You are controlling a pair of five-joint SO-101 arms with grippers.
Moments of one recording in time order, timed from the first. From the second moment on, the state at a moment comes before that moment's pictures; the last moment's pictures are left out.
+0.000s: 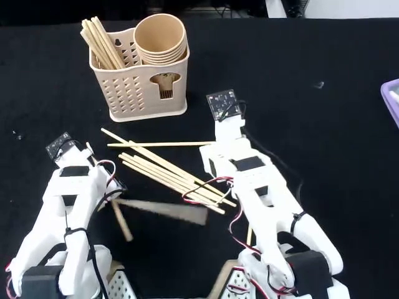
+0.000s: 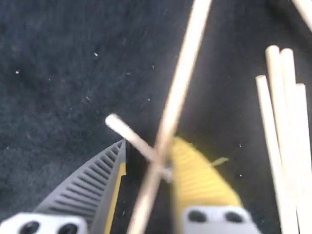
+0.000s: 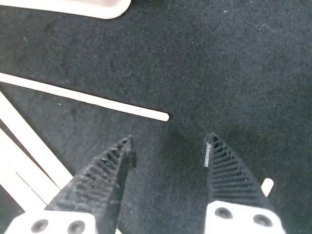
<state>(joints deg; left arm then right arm) -8.9 -28.9 64.7 52.1 35.5 -15.1 -21.3 59.8 25.5 2.2</state>
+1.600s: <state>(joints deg) -31.1 -74.9 61.8 29.1 12.8 -15.1 -21.3 59.8 25.5 2.2</state>
